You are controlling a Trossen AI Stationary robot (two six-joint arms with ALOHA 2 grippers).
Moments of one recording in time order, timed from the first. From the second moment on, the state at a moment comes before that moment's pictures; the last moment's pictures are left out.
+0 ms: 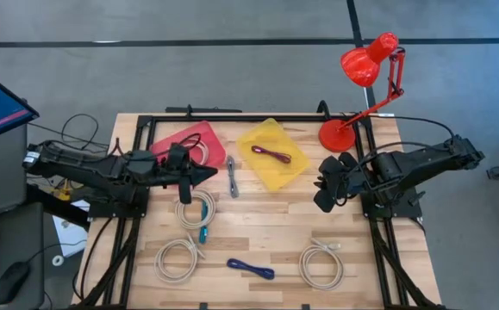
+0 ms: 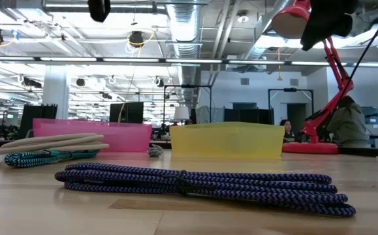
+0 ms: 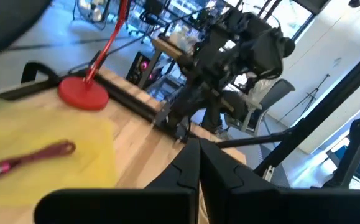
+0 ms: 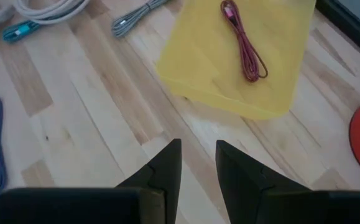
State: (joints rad) left arm -0.20 0.90 0.78 0.04 -0.34 -0.51; right arm 0.29 1.09 1.07 -1.06 0.46 0.78
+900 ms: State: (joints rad) left arm -0.25 0.95 0.83 0.05 -0.45 -0.50; right arm 0.26 1.09 1.07 -0.70 0.44 0.58
